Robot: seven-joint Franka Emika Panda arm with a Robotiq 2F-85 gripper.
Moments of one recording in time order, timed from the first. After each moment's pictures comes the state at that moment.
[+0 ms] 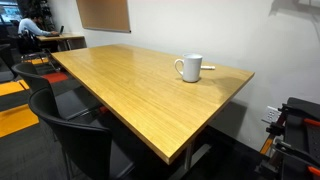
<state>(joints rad) 0.03 -0.40 -0.06 -2.33 0.10 1.81 -0.10</state>
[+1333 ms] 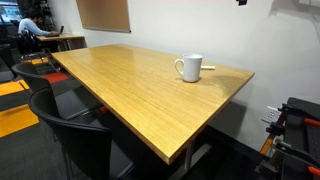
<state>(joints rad) 0.00 -0.37 -0.09 -2.34 -0.02 1.89 -0.26</state>
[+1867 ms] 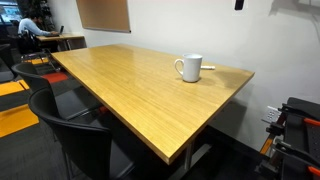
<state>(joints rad) -0.05 -0.32 -0.16 -2.33 -0.10 2.00 -0.41</state>
